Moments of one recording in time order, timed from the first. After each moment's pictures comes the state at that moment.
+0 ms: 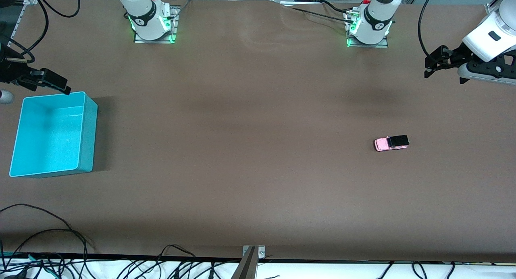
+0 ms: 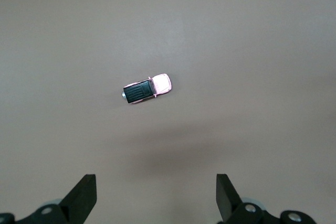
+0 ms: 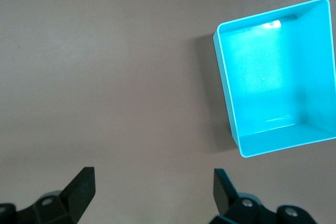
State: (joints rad) left arm 0.05 -0.16 -0.09 -1.82 0.00 1.64 0.13; right arm 0.00 0.03 -0.03 -1.60 0.01 1.59 0.09
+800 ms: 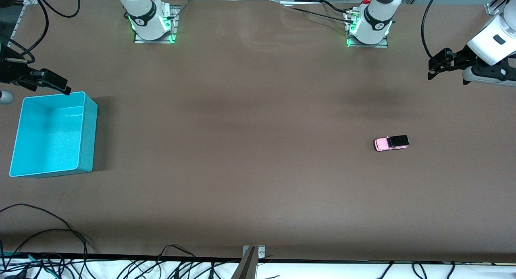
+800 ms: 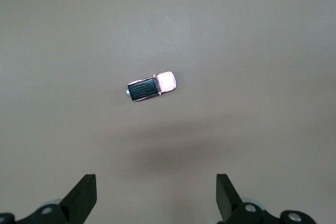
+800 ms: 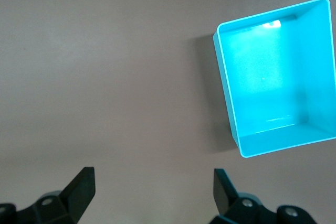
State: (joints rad) left arm 0.07 -0.14 -0.08 -1.81 0.00 1.64 0.13; right arm 0.00 0.03 -0.03 -1.60 0.01 1.59 0.09
